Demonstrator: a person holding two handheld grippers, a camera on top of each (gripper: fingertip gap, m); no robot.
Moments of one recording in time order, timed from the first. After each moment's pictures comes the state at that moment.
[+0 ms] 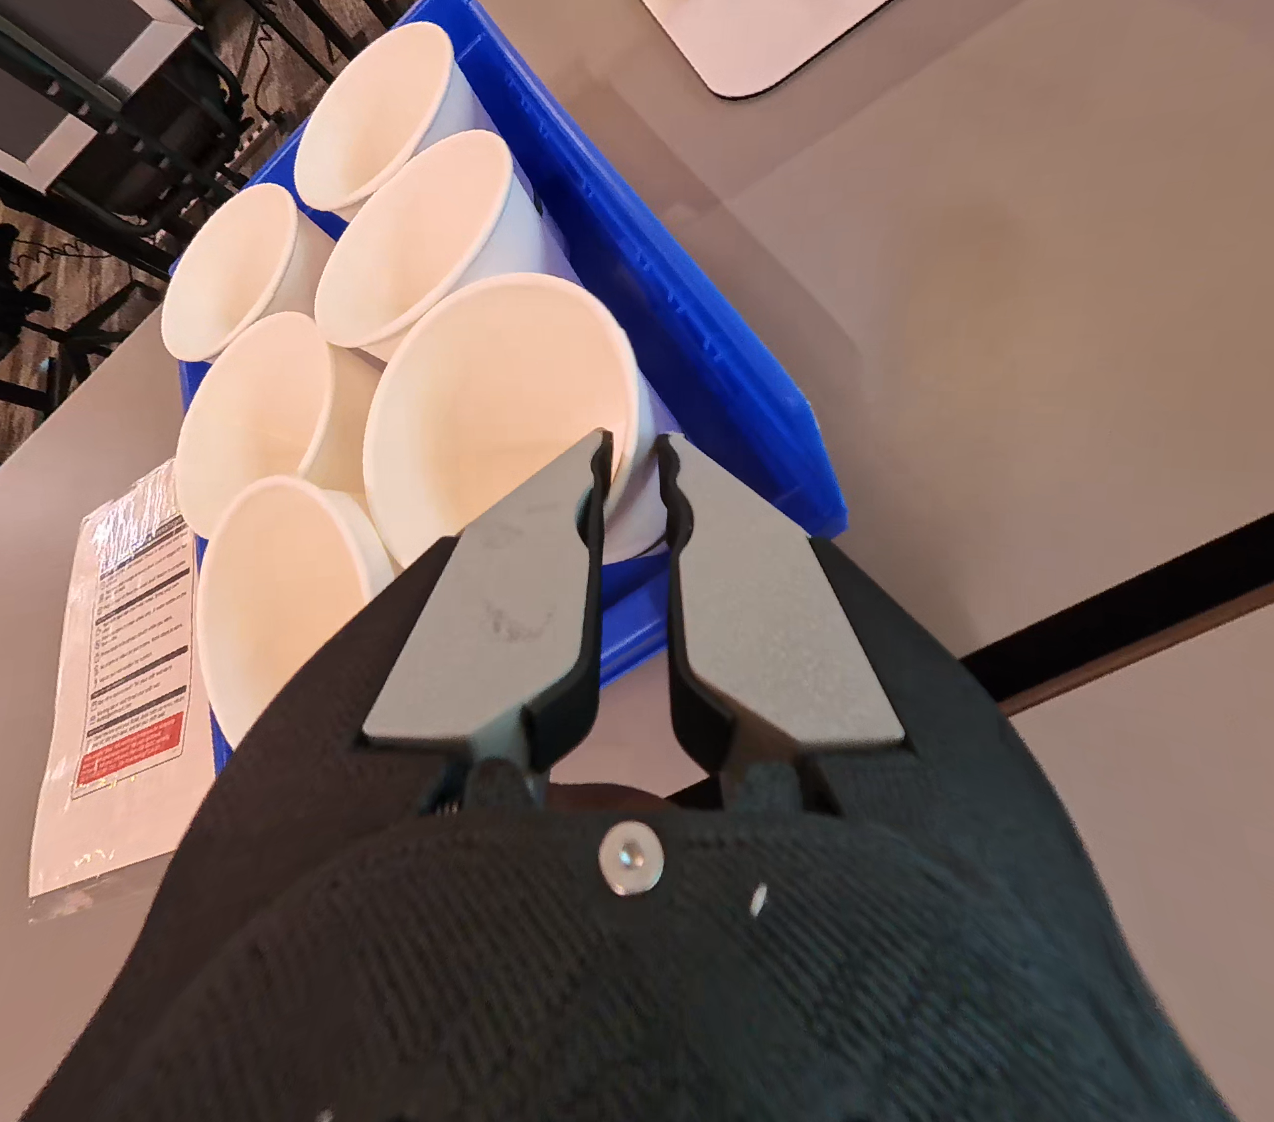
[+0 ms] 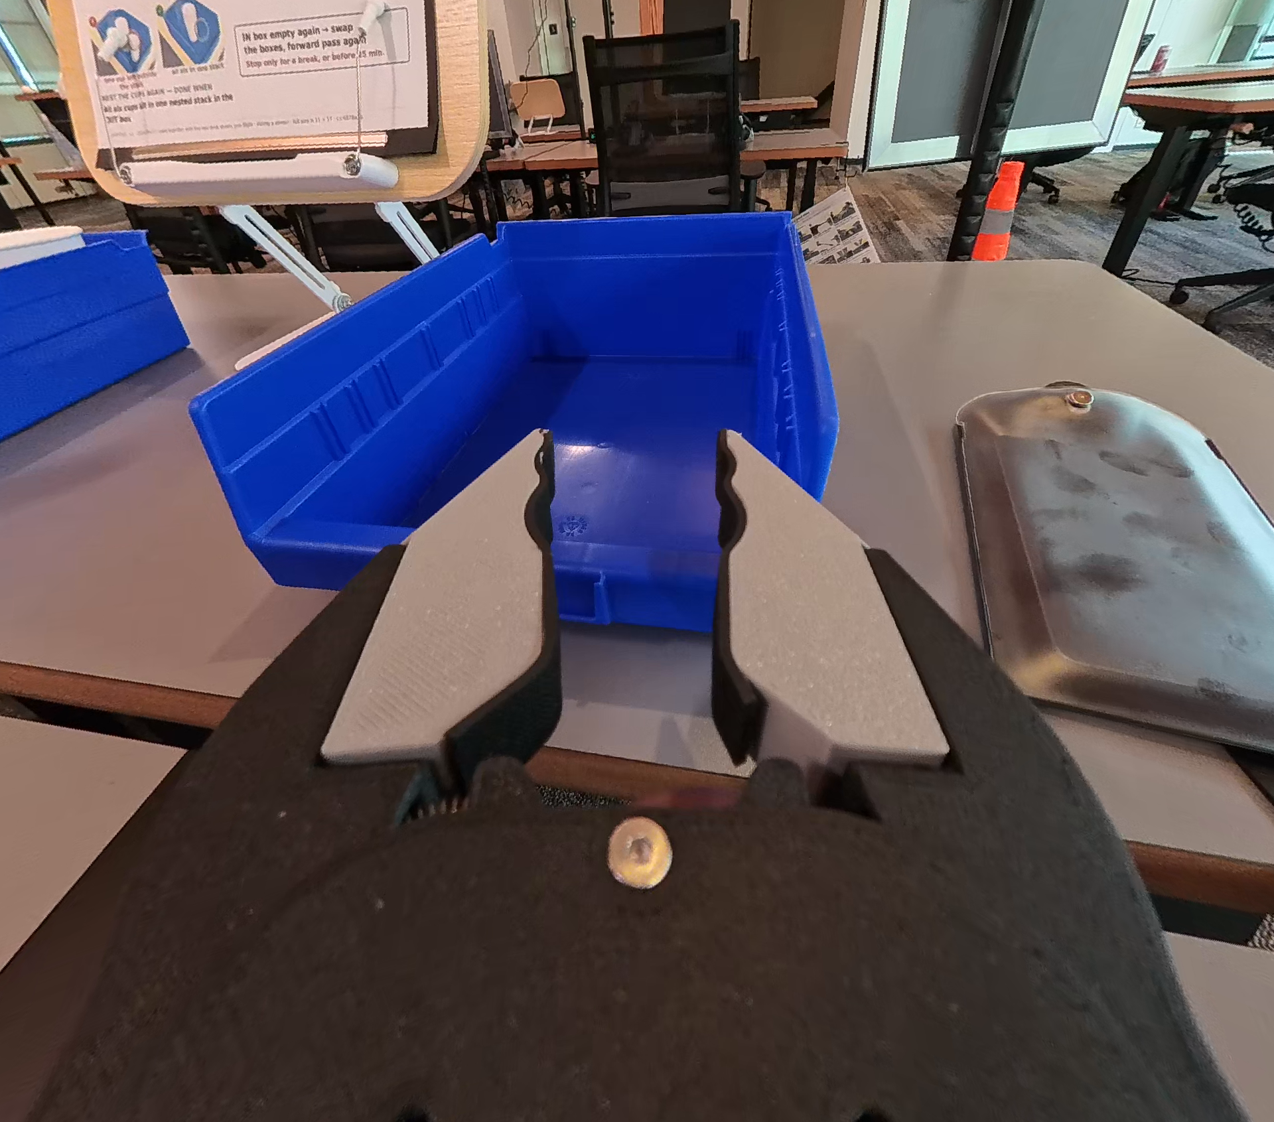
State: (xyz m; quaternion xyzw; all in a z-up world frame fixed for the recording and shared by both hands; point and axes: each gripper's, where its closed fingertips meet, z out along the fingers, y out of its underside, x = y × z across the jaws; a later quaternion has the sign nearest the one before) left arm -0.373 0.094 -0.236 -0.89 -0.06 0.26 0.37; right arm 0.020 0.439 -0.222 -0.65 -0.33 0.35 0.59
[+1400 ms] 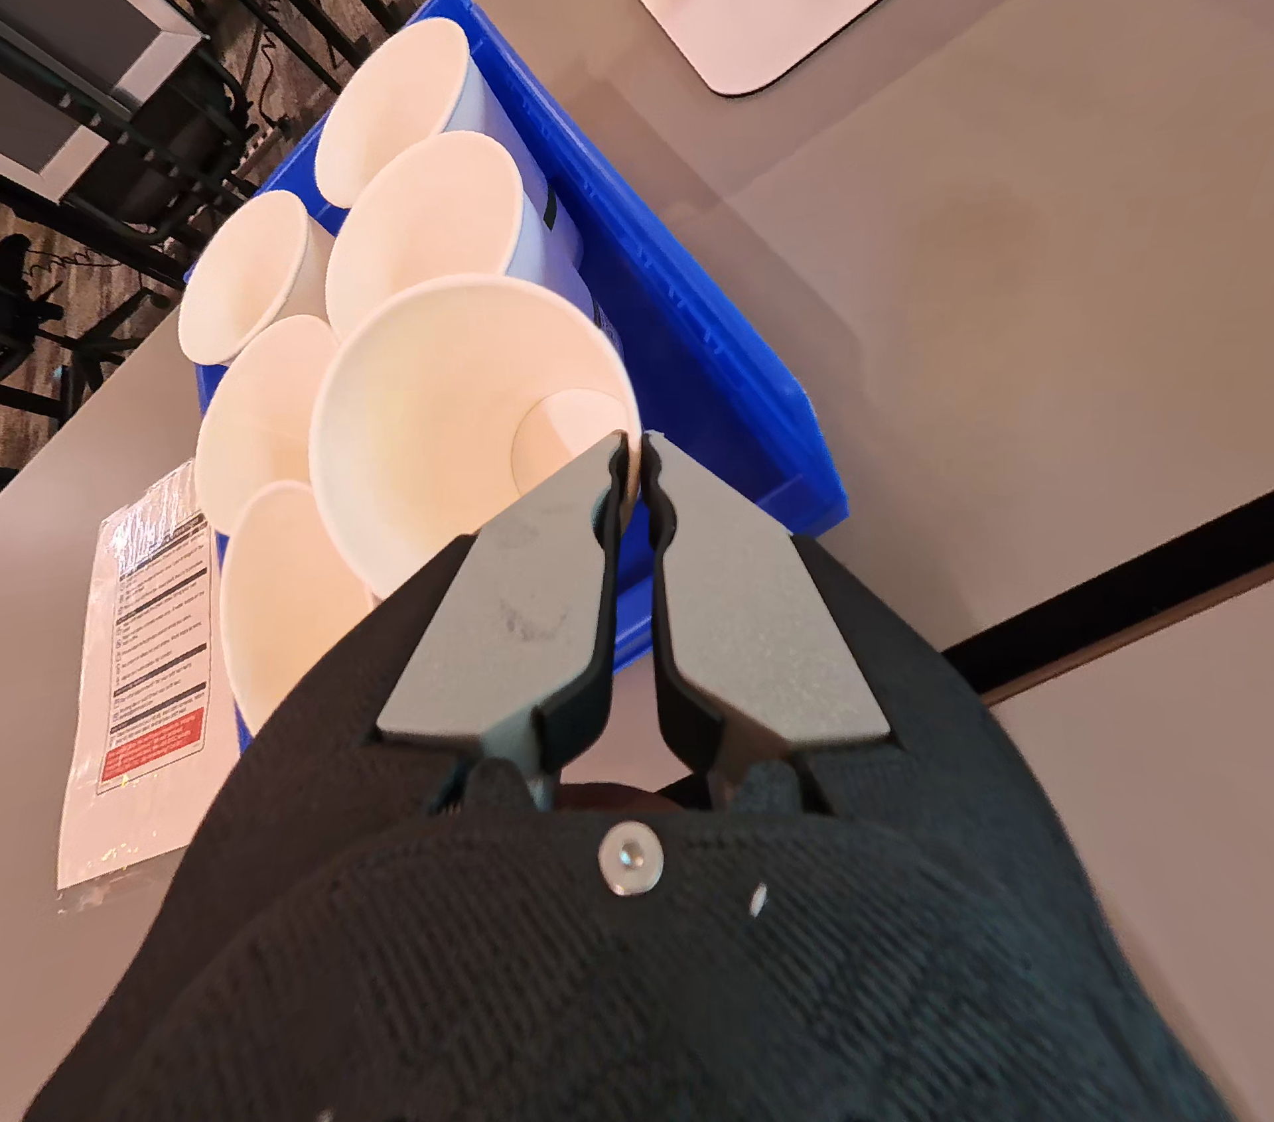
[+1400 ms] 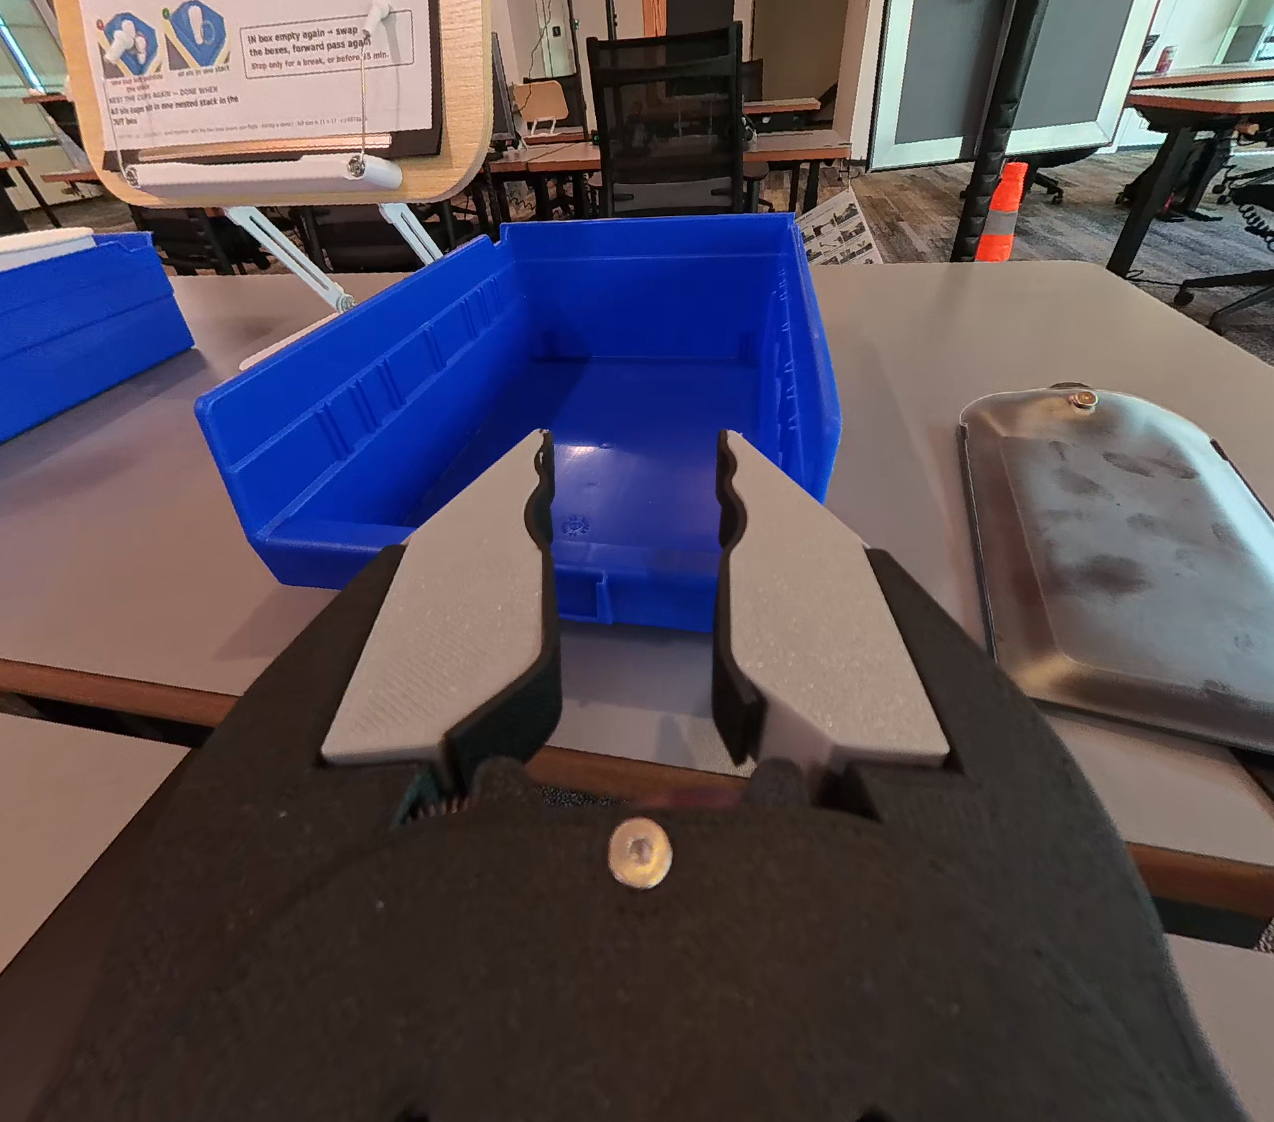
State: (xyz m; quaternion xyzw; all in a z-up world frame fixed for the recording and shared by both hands) left arm -0.372 0.090 -0.231 -0.89 -0.06 0.27 0.37; right arm 0.020 0.437 -0.223 -0.65 -0.33 0.35 0.59
